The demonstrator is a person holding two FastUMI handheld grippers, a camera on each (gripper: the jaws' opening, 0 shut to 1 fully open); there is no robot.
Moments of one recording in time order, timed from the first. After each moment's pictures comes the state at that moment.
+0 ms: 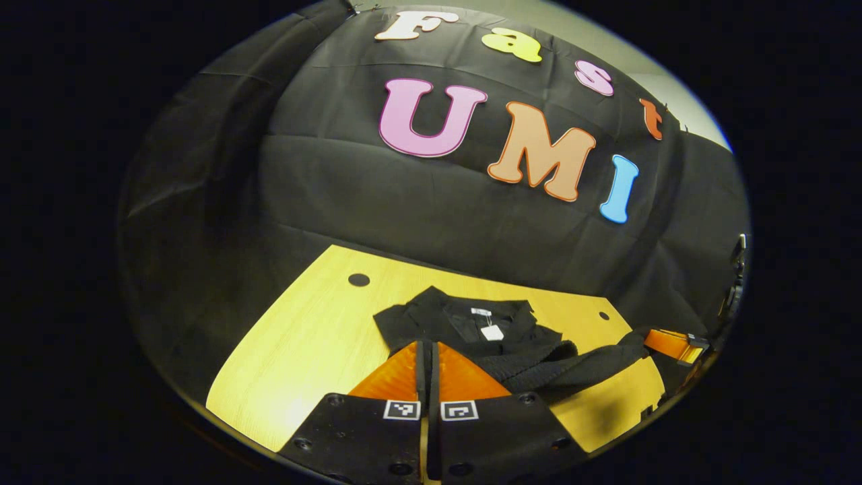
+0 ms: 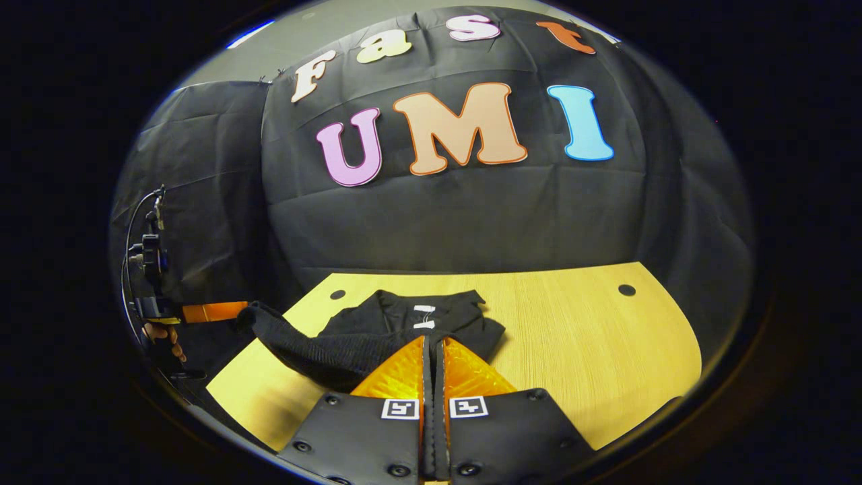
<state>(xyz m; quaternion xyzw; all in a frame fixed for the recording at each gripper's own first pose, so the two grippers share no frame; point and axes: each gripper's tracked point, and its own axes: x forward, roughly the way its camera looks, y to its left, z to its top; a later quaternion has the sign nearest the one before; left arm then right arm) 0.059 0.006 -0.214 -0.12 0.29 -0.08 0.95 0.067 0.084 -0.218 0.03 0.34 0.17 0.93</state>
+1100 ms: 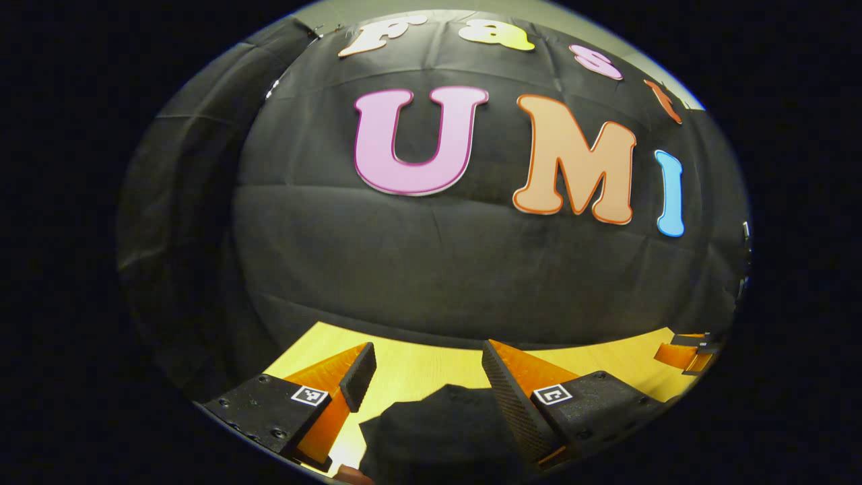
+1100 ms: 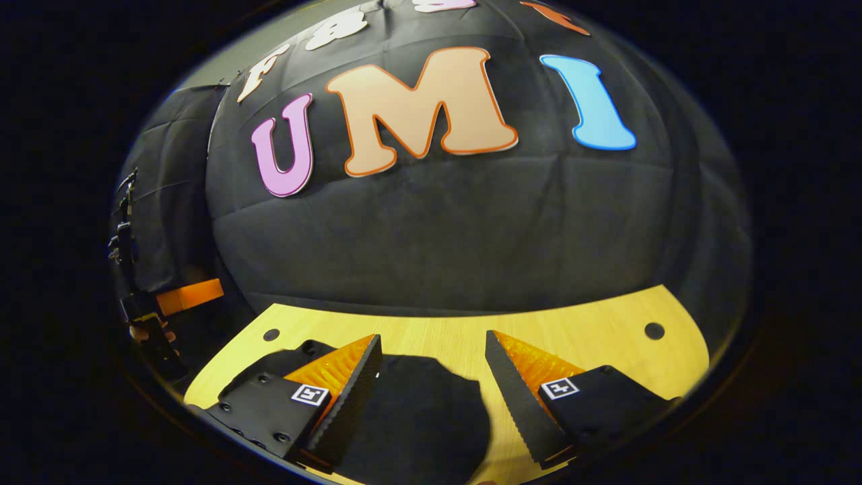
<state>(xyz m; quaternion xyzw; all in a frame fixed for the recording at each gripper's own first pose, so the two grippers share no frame) 0.262 -0.019 -0.223 -0.04 0.19 -0.03 0.98 0.278 0.074 -0.282 0.03 0.32 0.12 0.94</state>
